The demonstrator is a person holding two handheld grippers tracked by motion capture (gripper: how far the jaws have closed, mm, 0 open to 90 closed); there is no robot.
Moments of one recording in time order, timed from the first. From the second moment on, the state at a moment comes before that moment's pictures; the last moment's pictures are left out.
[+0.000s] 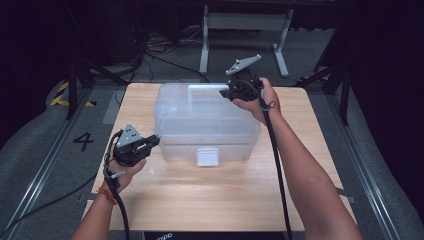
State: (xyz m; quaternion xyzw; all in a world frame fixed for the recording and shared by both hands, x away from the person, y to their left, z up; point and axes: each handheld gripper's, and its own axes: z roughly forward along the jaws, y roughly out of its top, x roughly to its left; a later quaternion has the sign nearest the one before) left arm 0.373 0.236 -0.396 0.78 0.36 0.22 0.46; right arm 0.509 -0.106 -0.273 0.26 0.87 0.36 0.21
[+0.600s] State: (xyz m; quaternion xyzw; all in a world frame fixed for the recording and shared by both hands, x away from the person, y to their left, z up) left arm 0.374 0.238 -0.395 0.78 0.35 0.23 0.46; right arm 0.456 -0.172 -0.262 0.27 0.83 0.41 0.26
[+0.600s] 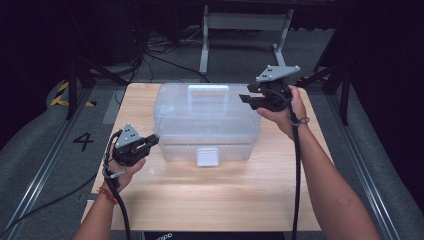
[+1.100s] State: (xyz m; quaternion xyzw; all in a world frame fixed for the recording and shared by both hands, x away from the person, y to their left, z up) left arm 0.379 0.238 -0.378 0.78 0.35 0.24 0.45; right arm 0.406 -0.239 -0.291 0.29 0.81 0.43 0.26
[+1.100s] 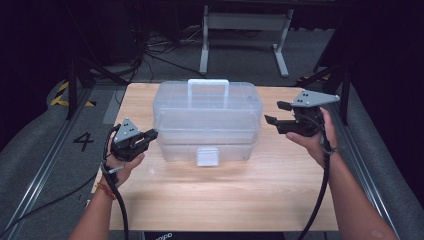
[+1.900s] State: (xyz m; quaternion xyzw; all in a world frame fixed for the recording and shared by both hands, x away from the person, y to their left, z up) left arm 0.390 0.237 -0.360 0.79 0.35 0.25 0.44; right arm 0.425 -0.233 -0.354 0.32 0.81 0.43 0.25
